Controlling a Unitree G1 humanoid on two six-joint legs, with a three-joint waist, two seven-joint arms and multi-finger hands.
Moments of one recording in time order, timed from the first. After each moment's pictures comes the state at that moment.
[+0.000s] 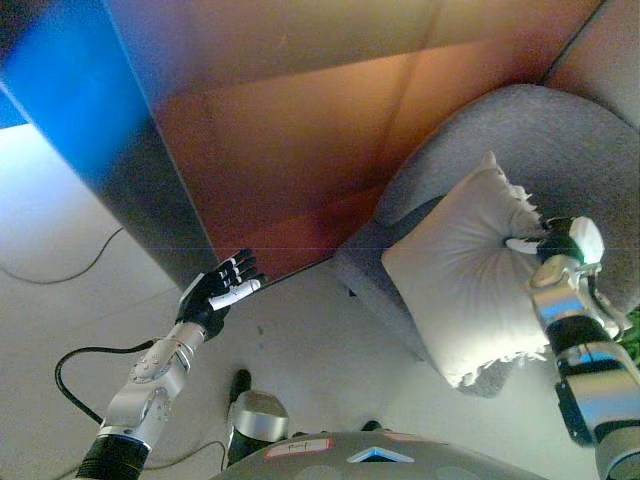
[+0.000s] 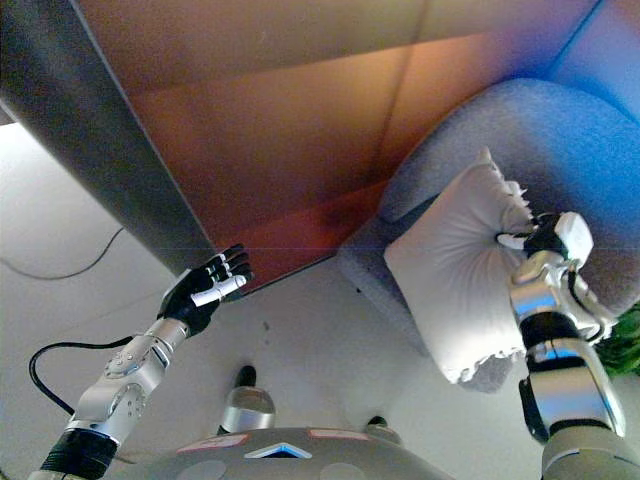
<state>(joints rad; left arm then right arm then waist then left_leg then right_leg) 0.20 0.56 -0.13 0.10 -0.65 0.05 -0.15 -0.53 -0.68 0.20 0.90 -0.04 0.37 -0.42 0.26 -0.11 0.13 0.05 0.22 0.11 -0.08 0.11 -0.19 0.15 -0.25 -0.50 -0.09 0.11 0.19</state>
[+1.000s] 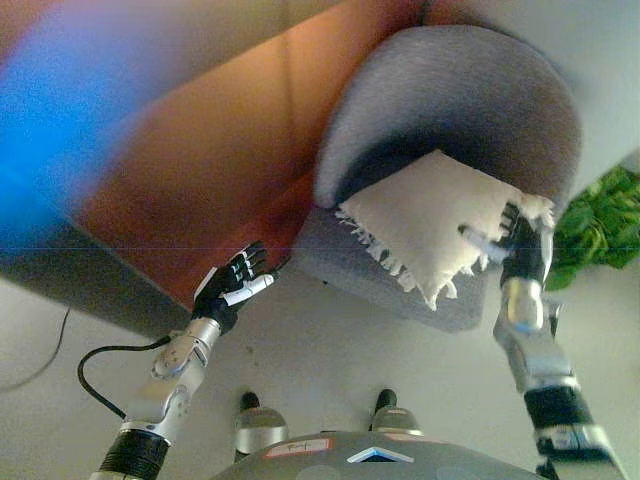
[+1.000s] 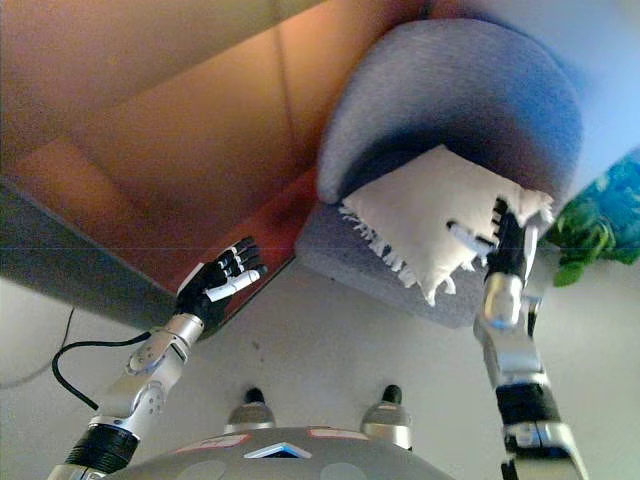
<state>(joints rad) 0.18 0.43 -0.16 0.15 -0.58 -0.03 -0.10 0.12 -0.42 -0.01 0.15 0.27 0.12 -0.35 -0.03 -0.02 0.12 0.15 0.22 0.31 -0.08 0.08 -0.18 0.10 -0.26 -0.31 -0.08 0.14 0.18</state>
